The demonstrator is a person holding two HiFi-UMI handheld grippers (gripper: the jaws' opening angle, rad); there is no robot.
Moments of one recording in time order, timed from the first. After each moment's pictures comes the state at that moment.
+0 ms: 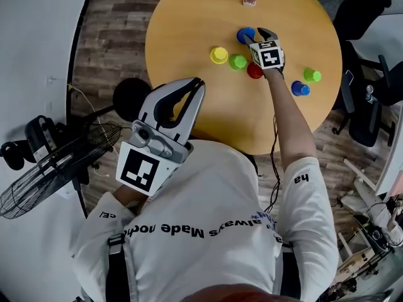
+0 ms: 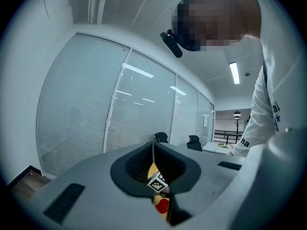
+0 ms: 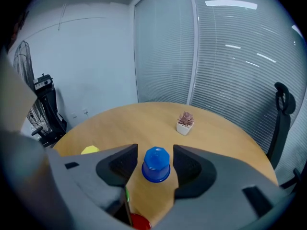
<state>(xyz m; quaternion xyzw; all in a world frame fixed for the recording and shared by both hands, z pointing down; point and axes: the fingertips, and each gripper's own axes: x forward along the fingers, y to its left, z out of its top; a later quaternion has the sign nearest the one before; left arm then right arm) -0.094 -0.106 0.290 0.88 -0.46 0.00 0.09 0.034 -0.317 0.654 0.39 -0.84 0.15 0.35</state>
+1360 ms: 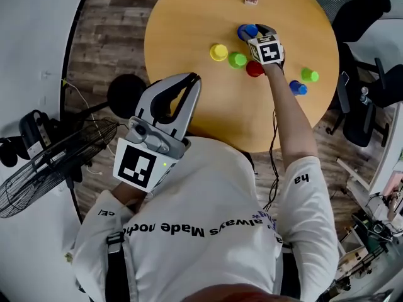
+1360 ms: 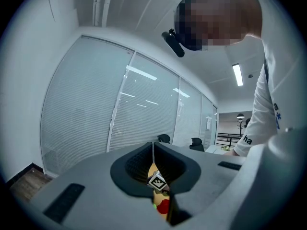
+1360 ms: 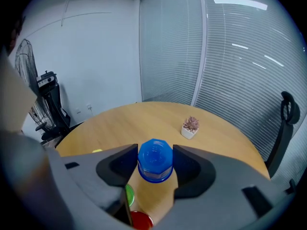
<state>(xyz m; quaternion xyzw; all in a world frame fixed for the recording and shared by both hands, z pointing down) -0.116 -0.101 0.293 0.87 -0.48 -0.01 0.08 0.017 -0.317 0.640 0.36 -0.84 0.14 0.38</state>
